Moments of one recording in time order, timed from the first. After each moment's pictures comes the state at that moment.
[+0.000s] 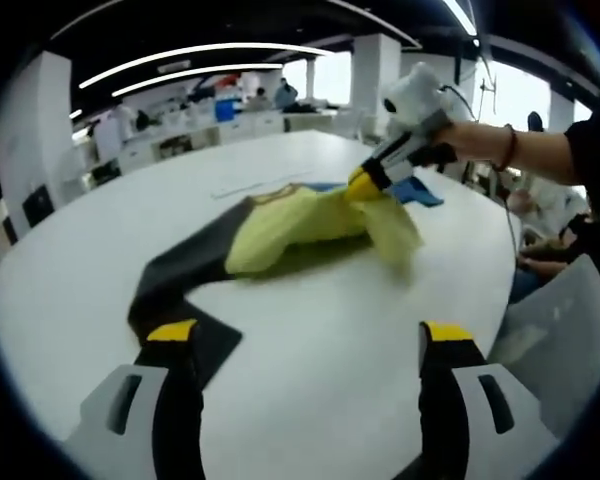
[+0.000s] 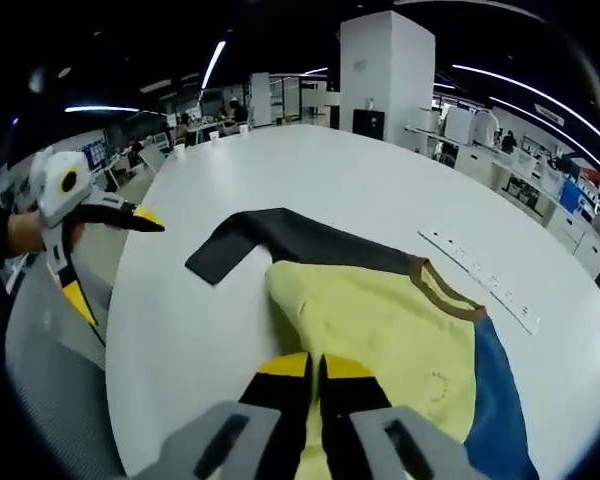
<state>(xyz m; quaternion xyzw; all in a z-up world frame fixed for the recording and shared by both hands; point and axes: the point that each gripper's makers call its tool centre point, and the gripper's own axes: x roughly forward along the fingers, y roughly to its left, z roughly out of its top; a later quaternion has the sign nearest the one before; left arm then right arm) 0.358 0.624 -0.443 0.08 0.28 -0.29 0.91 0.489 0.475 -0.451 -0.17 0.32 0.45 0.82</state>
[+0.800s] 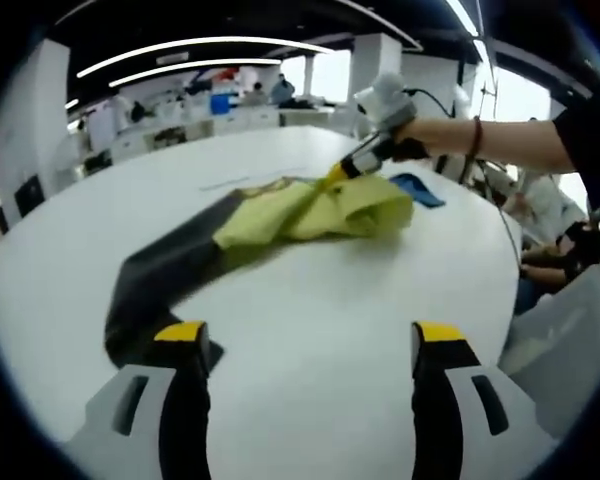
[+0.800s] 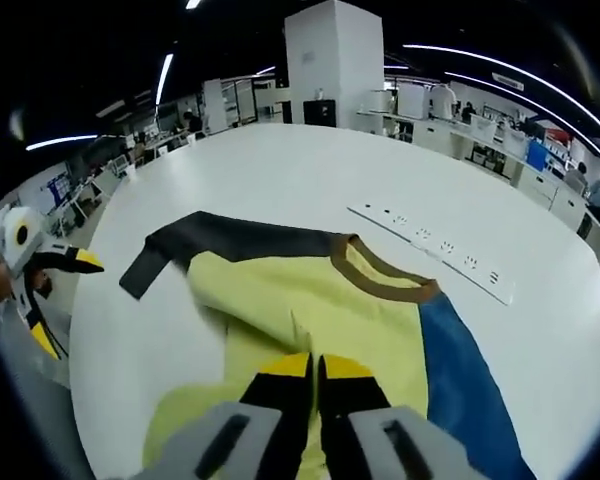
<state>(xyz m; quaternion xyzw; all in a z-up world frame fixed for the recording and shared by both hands) 0.383 0.598 -0.464 0.06 0.29 -0.31 0.90 0.566 0.430 -0.494 -0.13 0.36 0.38 0.84</state>
